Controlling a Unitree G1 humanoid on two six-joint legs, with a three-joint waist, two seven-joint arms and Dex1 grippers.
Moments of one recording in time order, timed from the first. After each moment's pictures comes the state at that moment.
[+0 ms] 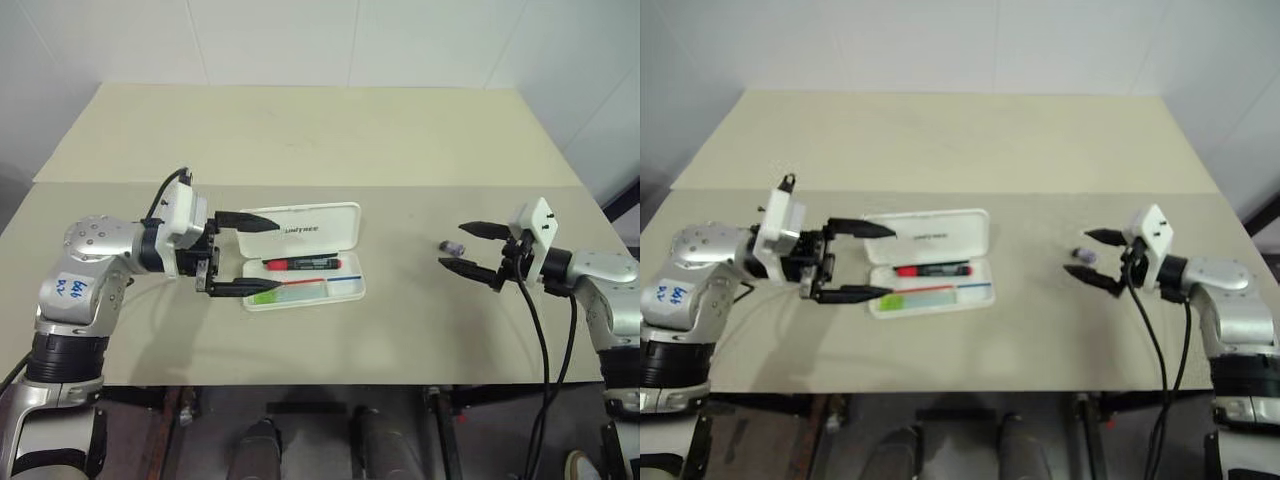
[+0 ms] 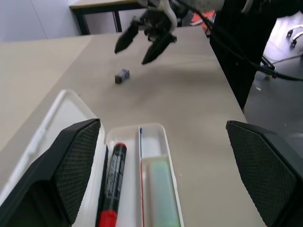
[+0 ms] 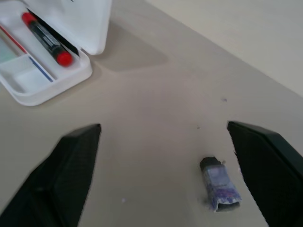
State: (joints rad) left arm -0.57 0.75 0.08 -0.09 -0.56 0.37 -1.26; right arm -0.55 -0.79 -0.10 0.45 0.33 0.13 1.16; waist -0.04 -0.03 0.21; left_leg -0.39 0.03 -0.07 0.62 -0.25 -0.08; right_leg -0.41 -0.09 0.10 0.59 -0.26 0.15
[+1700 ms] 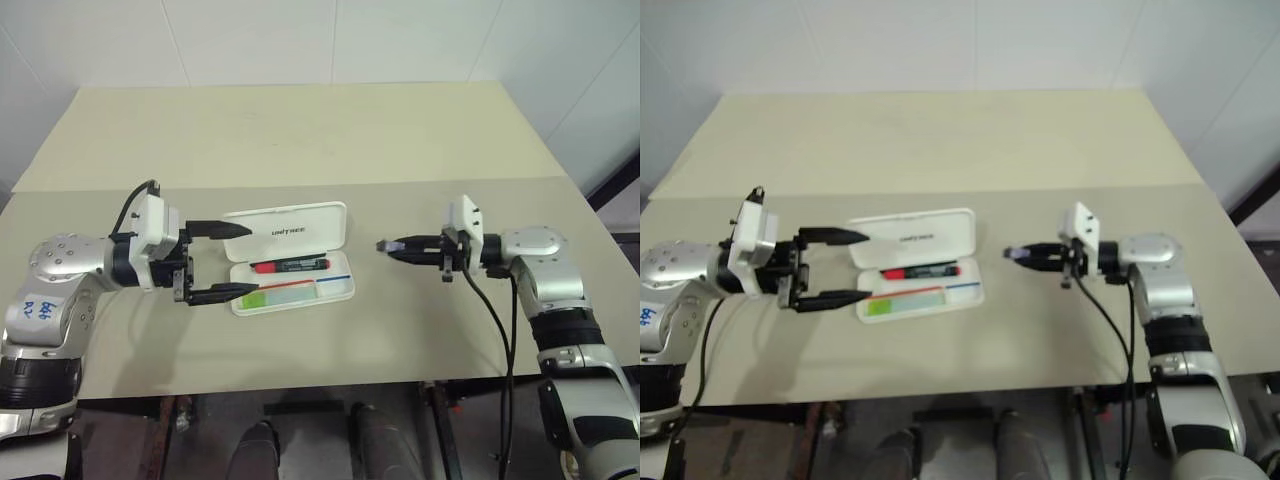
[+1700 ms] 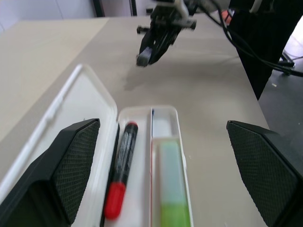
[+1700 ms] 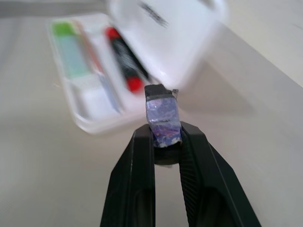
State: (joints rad) left arm -0.37 0.83 0.19 -0.11 -0.55 0.29 -1.22; right arm -0.67 -0.55 0.06 0.29 0.26 0.11 1.38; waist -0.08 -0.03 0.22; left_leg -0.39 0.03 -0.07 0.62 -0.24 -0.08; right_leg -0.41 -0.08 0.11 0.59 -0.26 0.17
